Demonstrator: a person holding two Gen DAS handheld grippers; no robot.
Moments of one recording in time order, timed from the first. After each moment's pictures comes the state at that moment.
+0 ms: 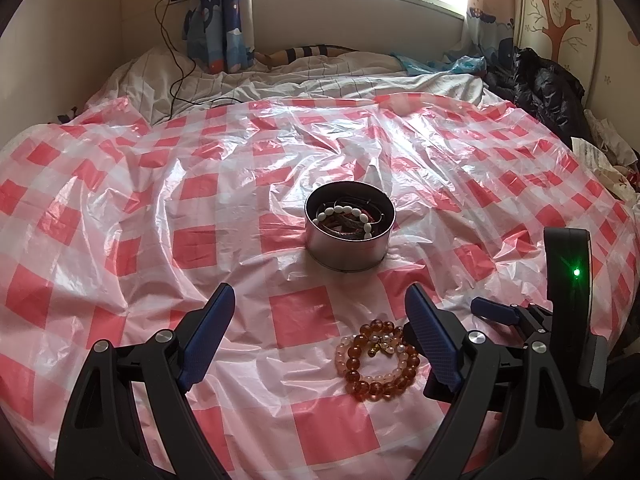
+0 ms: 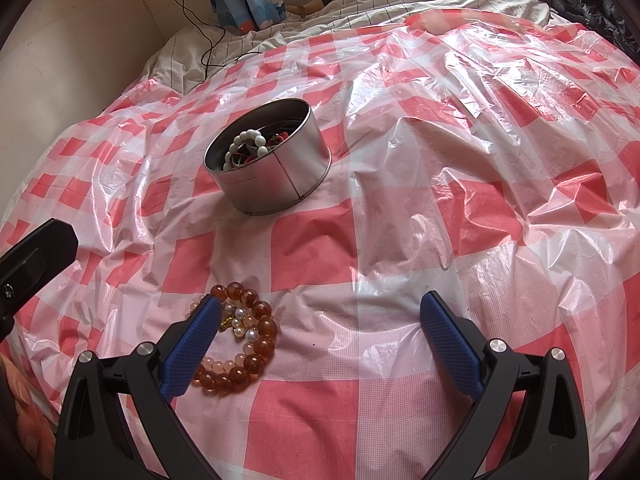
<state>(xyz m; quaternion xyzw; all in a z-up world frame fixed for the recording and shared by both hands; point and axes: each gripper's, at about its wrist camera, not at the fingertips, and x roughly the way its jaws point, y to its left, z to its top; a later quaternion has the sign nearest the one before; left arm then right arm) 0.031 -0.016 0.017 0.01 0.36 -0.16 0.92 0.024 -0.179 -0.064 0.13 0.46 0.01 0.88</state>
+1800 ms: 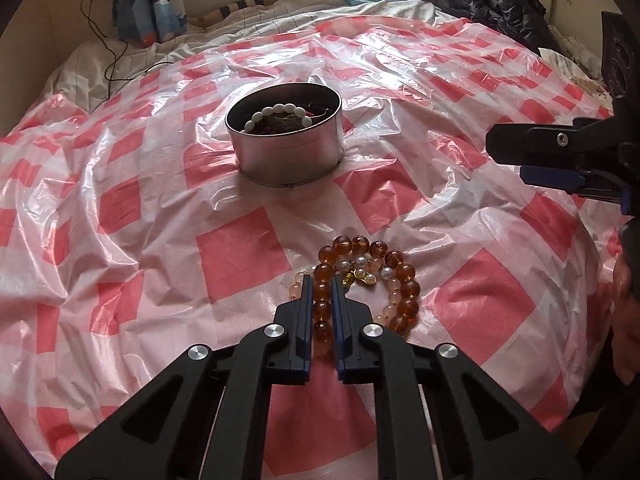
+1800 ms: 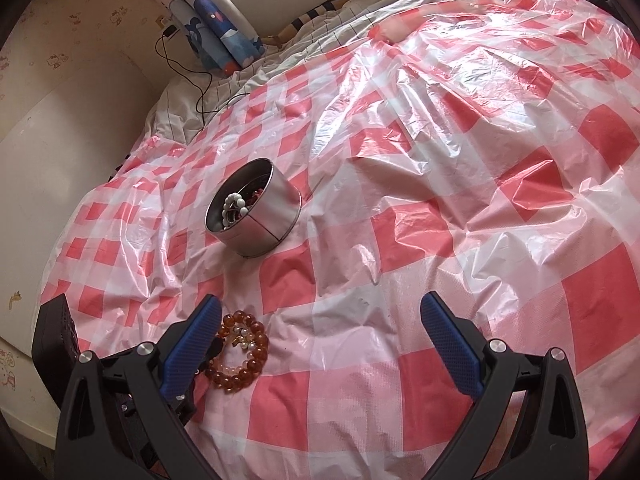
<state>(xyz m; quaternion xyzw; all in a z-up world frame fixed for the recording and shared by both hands) 0.003 0.034 -0.060 0.11 0.42 -0.23 0.87 -0.002 -0.247 -0.028 0.22 0.43 0.02 0.88</state>
